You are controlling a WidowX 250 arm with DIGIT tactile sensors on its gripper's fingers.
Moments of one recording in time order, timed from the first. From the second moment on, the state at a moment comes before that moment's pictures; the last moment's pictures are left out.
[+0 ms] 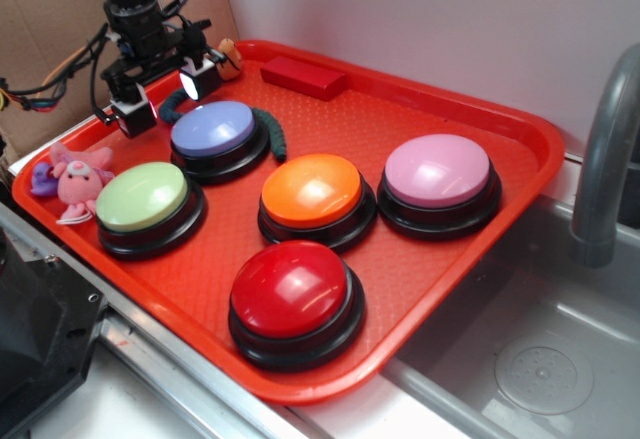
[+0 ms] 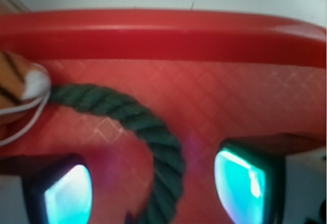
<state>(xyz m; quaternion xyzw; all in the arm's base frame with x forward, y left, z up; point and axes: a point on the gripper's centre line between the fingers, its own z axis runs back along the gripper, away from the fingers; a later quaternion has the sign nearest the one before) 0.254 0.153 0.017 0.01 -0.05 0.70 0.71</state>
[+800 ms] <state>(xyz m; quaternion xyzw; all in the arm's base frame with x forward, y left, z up) 0.259 0.158 0.014 0.00 -0.05 0.70 0.71</state>
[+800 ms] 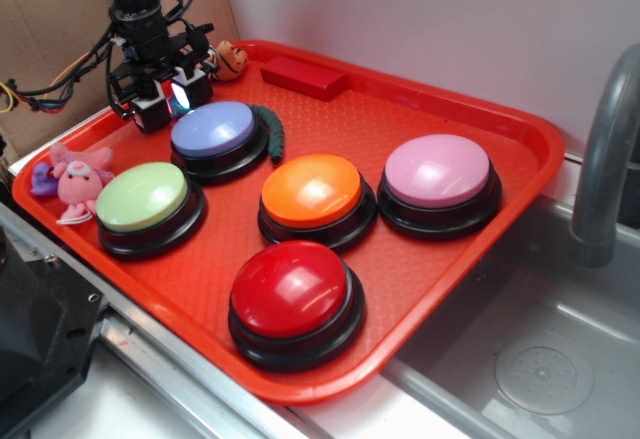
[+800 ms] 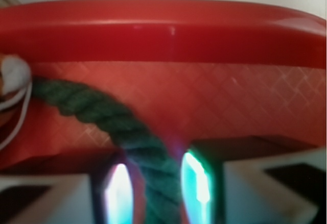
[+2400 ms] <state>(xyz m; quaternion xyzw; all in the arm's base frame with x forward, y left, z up) 0.281 0.060 0.147 -0.03 -0.08 0.24 0.97</state>
